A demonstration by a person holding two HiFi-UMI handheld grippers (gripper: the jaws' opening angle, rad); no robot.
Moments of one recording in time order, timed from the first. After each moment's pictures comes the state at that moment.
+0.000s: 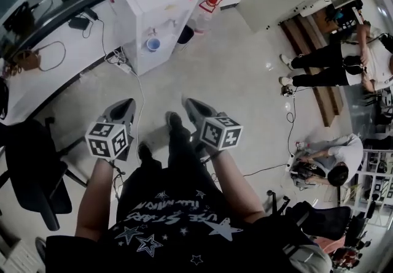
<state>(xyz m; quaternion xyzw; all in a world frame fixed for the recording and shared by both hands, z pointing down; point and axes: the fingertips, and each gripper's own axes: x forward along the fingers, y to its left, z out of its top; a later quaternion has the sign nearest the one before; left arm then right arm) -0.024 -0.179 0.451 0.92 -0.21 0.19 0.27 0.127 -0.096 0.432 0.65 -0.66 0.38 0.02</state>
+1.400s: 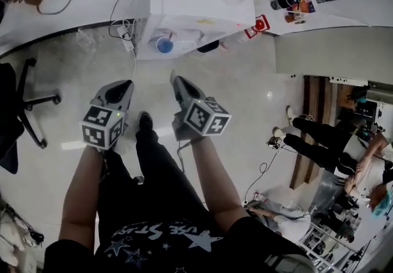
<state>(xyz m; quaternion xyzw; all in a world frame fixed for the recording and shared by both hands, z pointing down) 0.080 -0.310 0.564 0.87 -0.35 0.19 0.30 0.217 -0.321 0.565 0.54 -0.73 0.41 0.07</state>
